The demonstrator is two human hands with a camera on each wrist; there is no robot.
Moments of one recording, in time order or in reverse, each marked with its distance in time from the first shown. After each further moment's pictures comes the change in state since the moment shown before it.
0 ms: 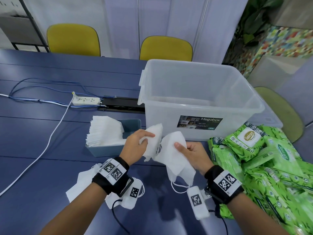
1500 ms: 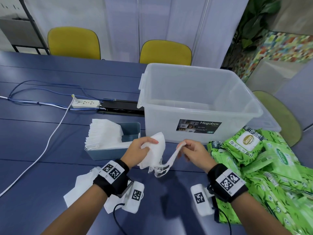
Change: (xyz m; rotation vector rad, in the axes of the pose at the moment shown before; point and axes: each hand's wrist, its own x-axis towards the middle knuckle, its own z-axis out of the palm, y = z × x) left_hand 0.002 0.006 0.005 -0.196 -0.142 -0.179; right_hand 0.012 -0.012 -0.015 -0.188 -0.081 -0.010
